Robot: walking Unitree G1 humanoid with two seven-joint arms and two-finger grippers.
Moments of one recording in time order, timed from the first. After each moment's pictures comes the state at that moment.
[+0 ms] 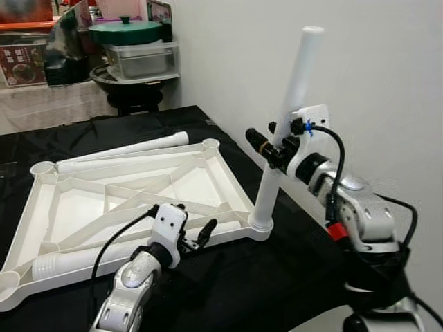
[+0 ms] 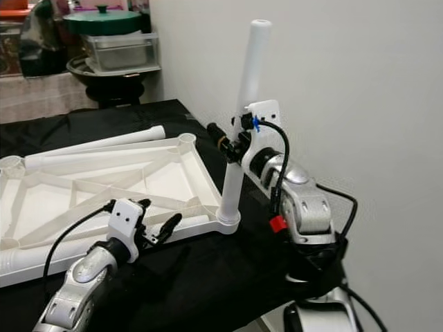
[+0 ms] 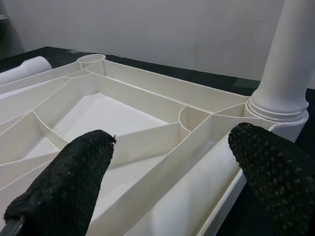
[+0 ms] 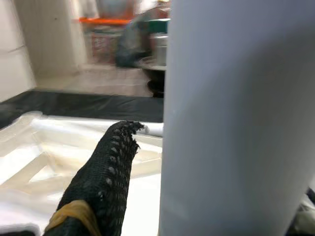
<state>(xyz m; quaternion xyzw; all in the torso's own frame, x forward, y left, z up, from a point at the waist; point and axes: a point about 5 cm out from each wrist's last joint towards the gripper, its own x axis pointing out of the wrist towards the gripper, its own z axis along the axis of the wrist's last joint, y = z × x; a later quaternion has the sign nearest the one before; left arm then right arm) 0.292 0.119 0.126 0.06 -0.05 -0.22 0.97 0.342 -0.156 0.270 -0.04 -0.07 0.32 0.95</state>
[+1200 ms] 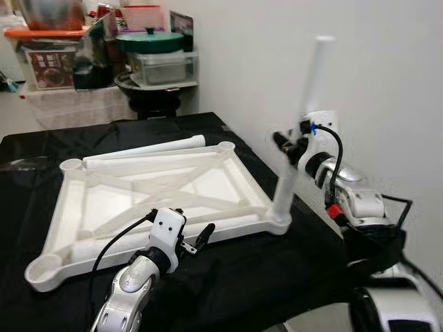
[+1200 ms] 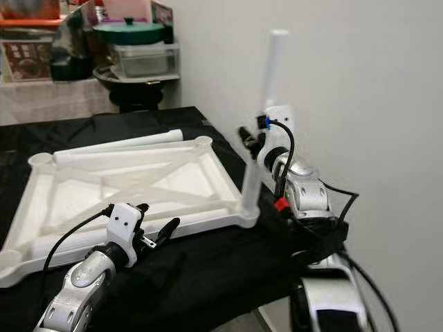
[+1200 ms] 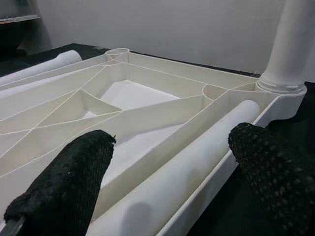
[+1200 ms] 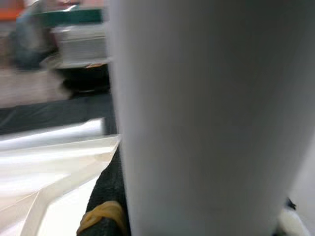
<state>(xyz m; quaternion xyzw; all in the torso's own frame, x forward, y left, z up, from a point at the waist) 0.288 0.121 0.119 0.06 -0.03 -0.21 0.97 0.380 -0.172 0.241 0.03 -0.02 0.02 1.00</state>
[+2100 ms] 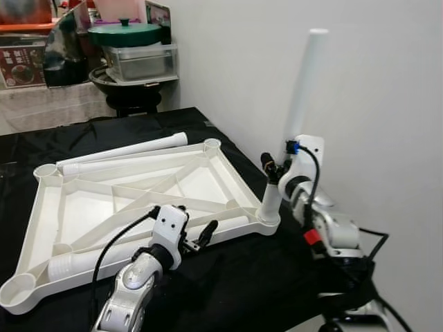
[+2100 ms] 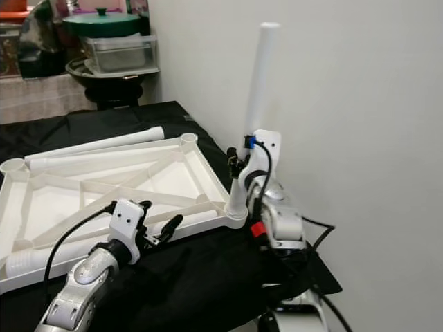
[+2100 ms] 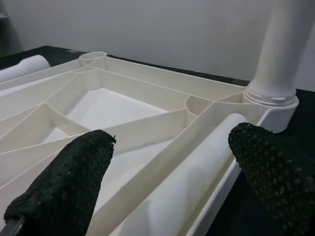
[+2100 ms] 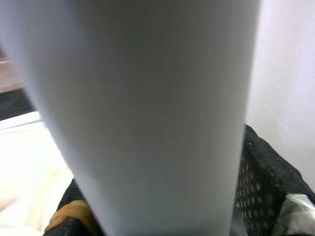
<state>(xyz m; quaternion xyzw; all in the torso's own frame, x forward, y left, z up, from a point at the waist) 0.291 0.116 0.124 0.05 -0.04 -0.22 0.97 0.367 -0.169 0.223 0.03 0.00 0.11 0.99</state>
